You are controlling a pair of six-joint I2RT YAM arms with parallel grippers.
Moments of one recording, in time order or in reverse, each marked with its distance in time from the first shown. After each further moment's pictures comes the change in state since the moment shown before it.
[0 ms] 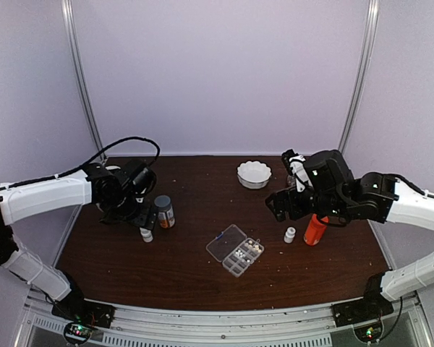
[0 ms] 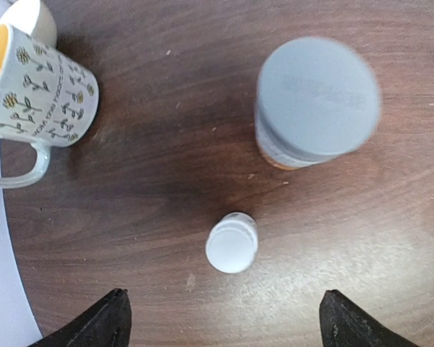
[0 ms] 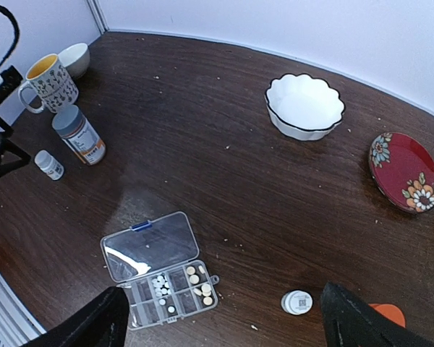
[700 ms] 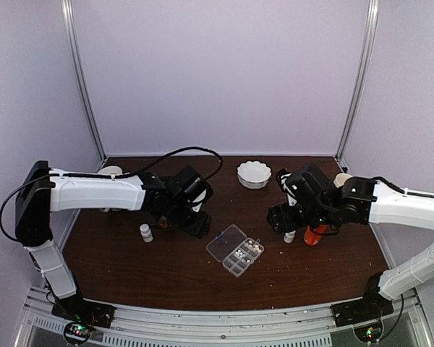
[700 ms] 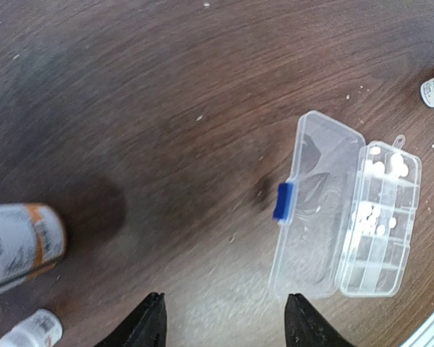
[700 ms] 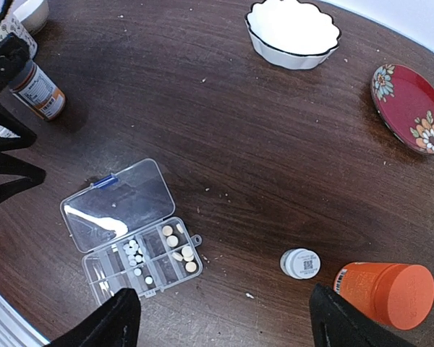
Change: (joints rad) left arm -0.234 0.305 0.190 0.272 0.203 0.058; right arm -0.026 0.104 -0.030 -0.097 -0.014 0.108
